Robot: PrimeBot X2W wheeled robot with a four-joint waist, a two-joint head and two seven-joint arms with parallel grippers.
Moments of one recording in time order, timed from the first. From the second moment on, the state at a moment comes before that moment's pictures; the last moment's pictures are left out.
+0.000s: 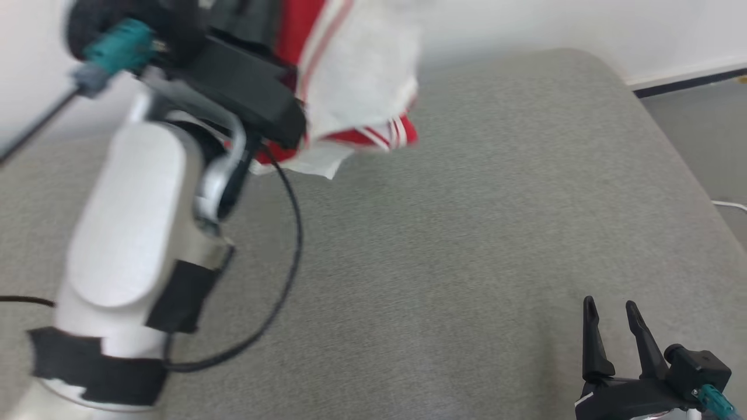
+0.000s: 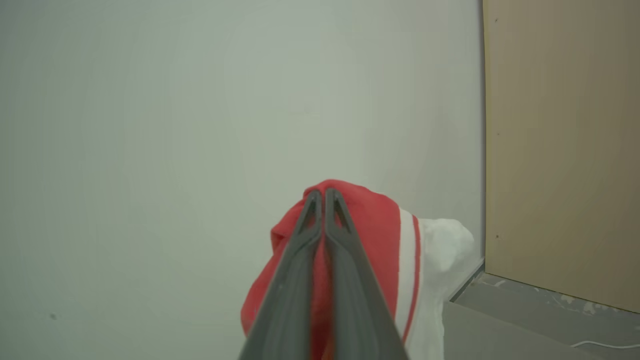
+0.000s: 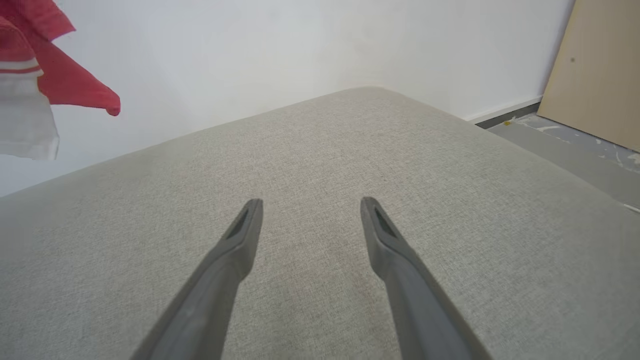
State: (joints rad) left arm -1.00 0.17 -0.35 0.23 -0.38 -0.12 0.06; right arm -0.10 -0.05 -0.07 0.35 0.25 0.13 -0.26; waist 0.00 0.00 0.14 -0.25
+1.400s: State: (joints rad) left arm -0.34 0.25 -0.20 0.32 -0.39 -0.04 -0.26; right arm -0.06 -0.05 -0.01 0.30 0.16 0.13 -0.26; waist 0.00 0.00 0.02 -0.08
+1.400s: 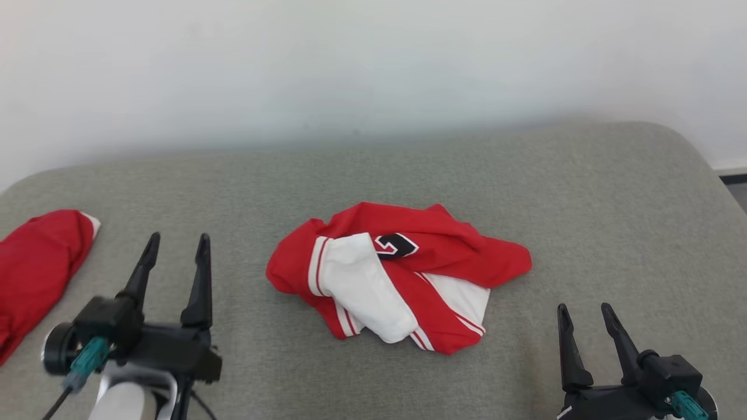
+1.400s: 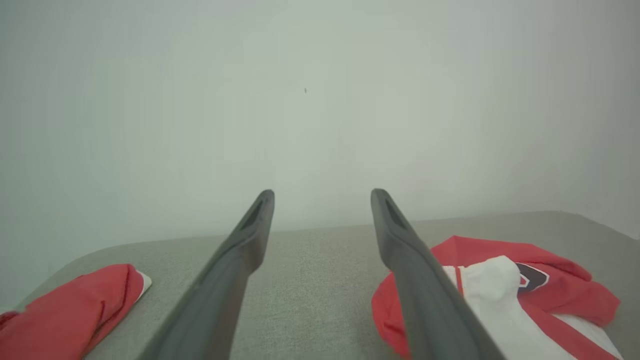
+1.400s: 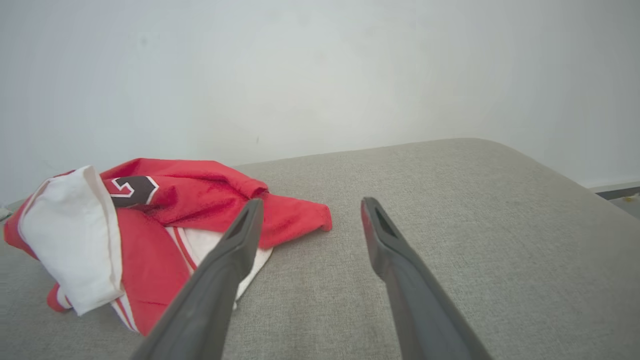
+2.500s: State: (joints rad) left arm 0.06 0.23 -0.07 0.11 -0.30 -0.06 -0.26; right arm 0.02 -0.05 -0.01 0.25 0.14 0.13 -0.25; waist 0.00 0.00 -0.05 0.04
